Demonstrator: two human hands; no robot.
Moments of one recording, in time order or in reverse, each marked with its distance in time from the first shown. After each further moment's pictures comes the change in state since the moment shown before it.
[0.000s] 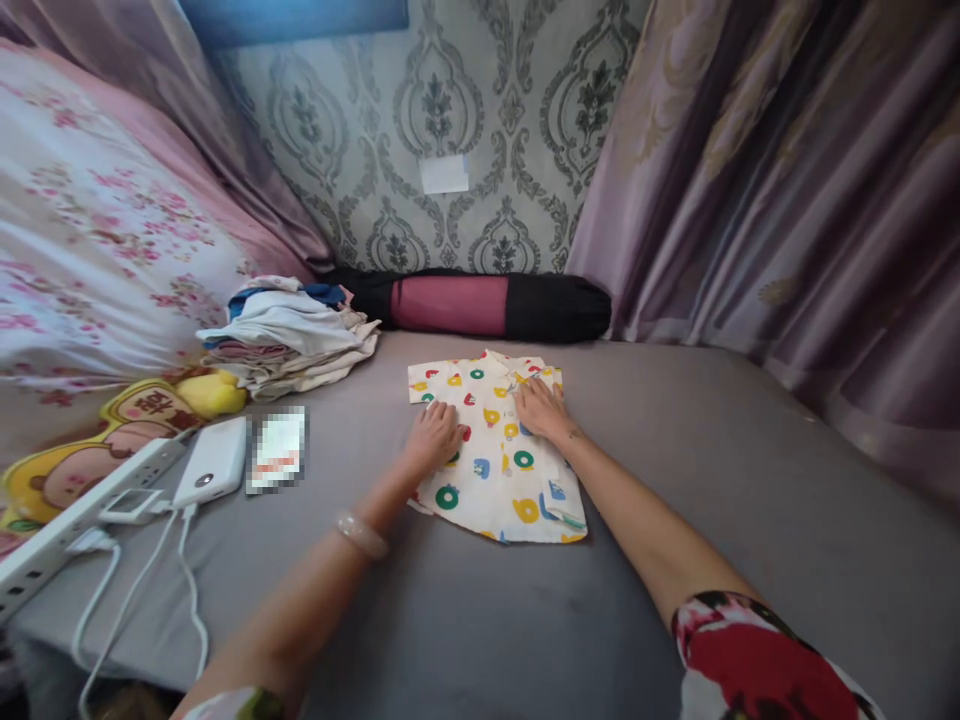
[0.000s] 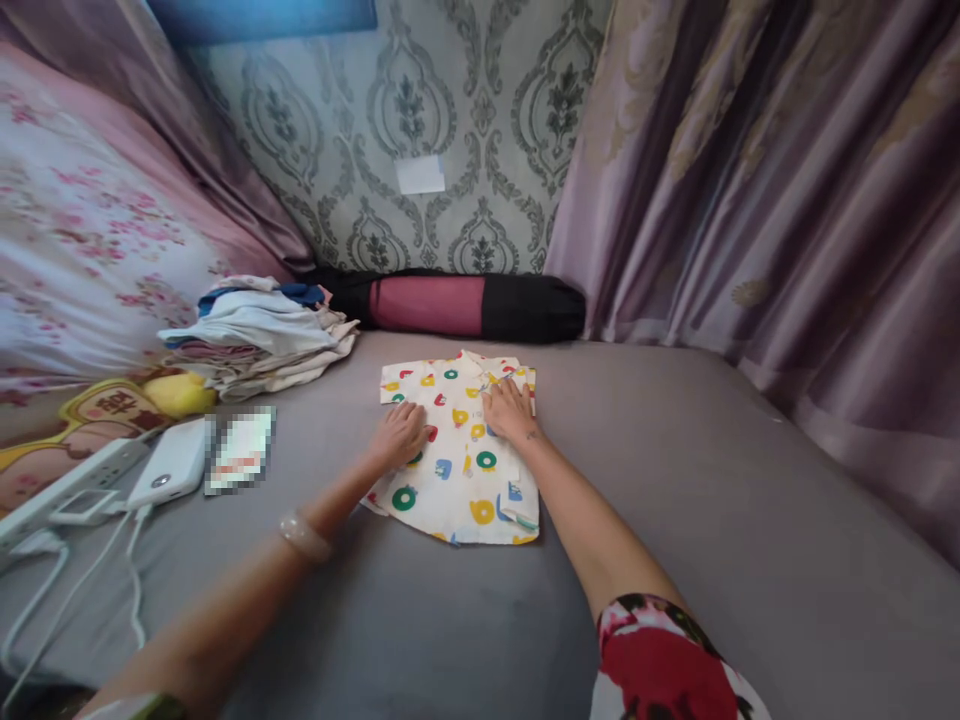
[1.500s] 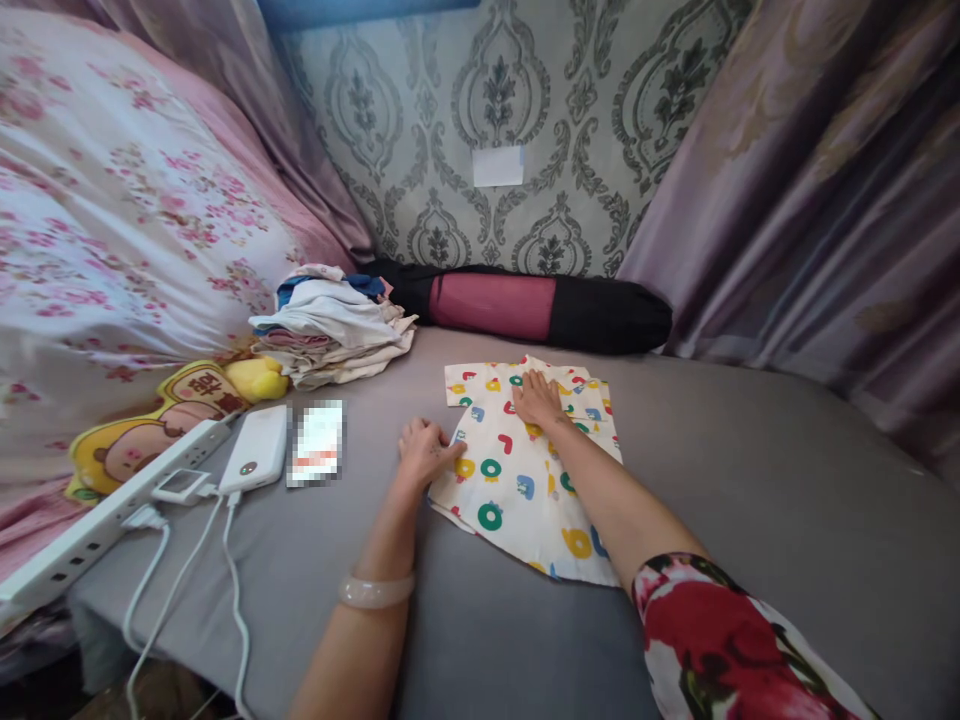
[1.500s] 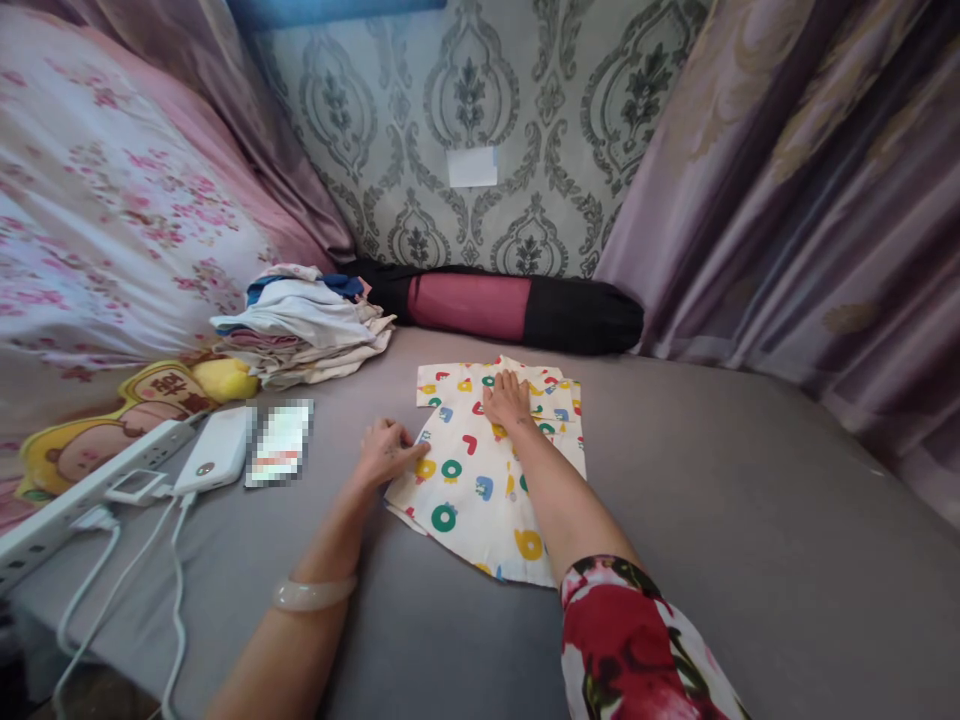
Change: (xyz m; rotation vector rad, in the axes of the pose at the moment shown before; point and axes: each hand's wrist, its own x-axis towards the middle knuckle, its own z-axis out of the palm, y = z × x) left_hand -0.033 -0.055 -0.016 -0.312 0.012 -0.513; right_hand 0.081 -0.065 0.038 -0.057 -0.098 0.061
